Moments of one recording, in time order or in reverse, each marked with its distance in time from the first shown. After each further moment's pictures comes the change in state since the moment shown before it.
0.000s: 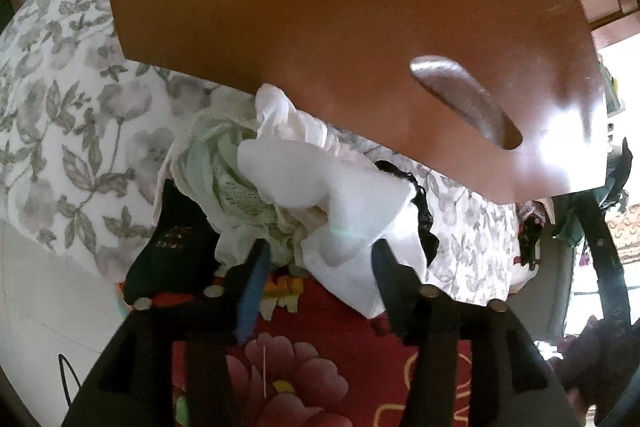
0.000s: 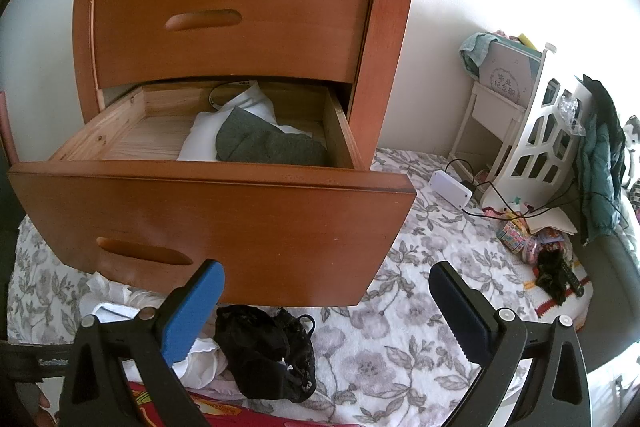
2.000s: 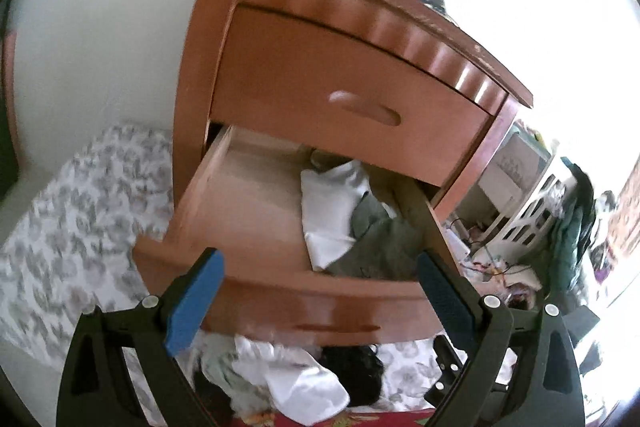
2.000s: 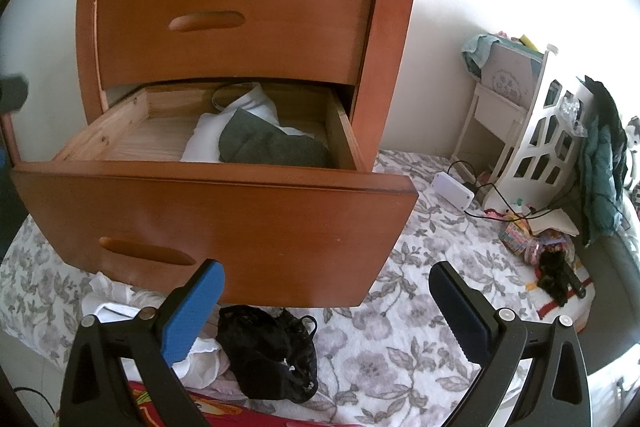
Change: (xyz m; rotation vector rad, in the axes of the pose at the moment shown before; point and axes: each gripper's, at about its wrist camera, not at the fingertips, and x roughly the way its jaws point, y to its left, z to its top) left arm -0.157 -0.077 0.031 0.272 -0.631 -0.019; right arm 0.000 -0.001 -0.001 0.001 -0.004 0.014
